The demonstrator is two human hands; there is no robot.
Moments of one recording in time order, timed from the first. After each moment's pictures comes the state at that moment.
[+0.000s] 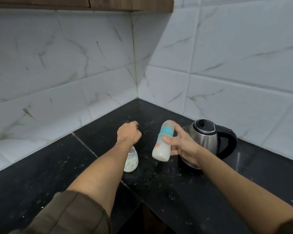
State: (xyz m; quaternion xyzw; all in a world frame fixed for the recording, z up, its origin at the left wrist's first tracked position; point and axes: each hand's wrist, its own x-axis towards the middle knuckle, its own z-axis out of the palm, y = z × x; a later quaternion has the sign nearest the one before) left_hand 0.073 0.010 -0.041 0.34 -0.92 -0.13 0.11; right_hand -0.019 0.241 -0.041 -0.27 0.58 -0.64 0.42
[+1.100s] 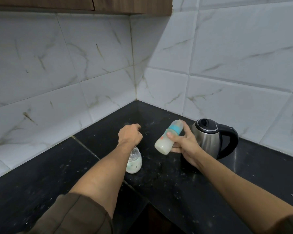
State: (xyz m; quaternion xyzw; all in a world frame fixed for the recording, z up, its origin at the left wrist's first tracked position) left_hand 0.078 0.000 -0.045 0.31 -0.94 -0.13 0.10; right_hand 0.003 0.238 -0.045 -0.21 0.60 -0.71 0.31
